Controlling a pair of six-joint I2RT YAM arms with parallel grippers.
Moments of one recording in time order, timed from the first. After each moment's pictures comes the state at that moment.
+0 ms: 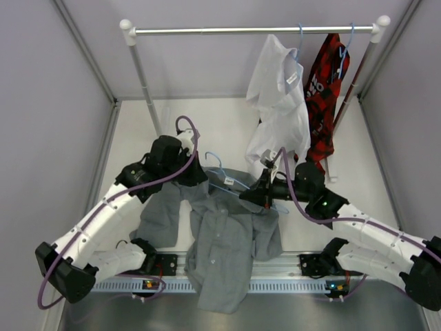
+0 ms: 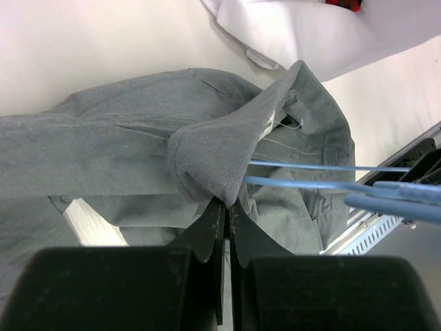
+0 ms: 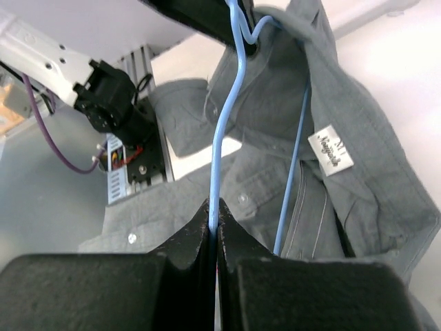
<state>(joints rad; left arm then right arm) -0.60 1.07 1.06 -0.67 0.17 -0.43 0.75 0.93 0.57 0.16 -0.59 0.27</state>
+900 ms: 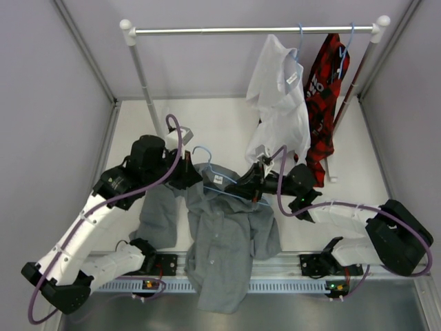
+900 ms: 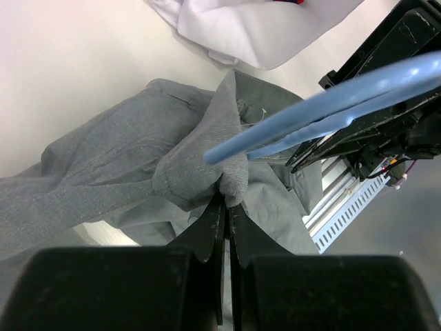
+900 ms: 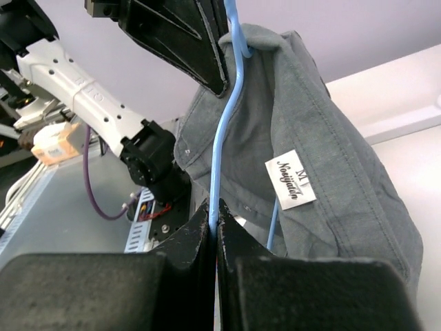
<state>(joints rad) -0.60 0.96 1.17 -0.81 0.27 -0.31 0.75 1.28 0.50 0.98 -0.75 0.48</state>
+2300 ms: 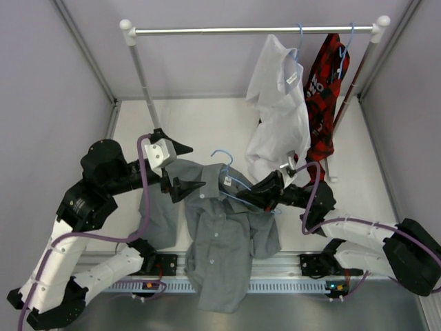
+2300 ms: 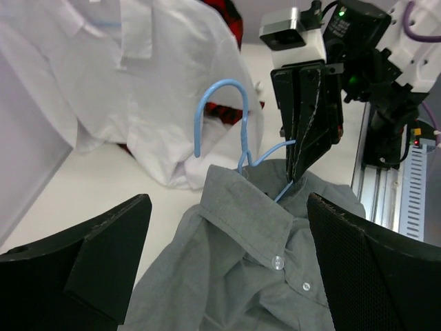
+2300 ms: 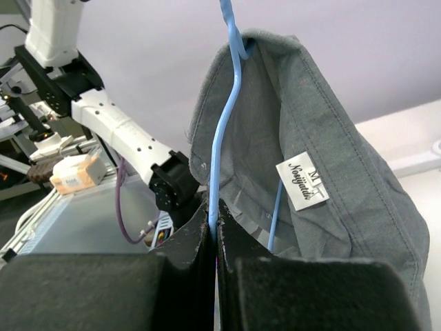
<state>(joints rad) -0.60 0.82 1.33 -0.68 0.54 0.25 0.75 1.10 0.31 1.22 -0.67 0.59</state>
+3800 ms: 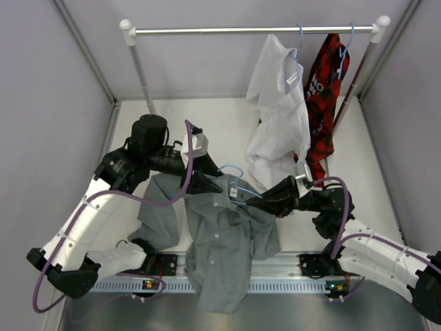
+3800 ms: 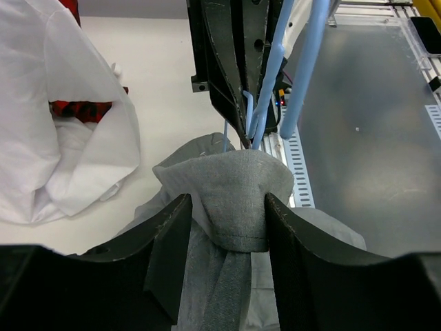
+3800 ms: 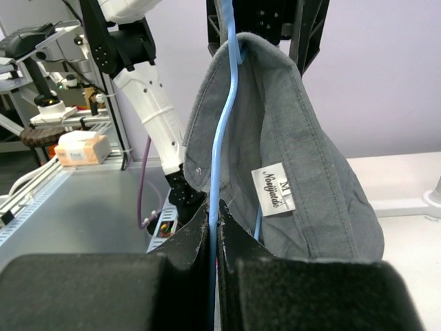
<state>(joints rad) -0.60 1.10 1.40 -0.79 1.02 0.33 0.75 0.78 0.34 0.95 -0.78 0.46</state>
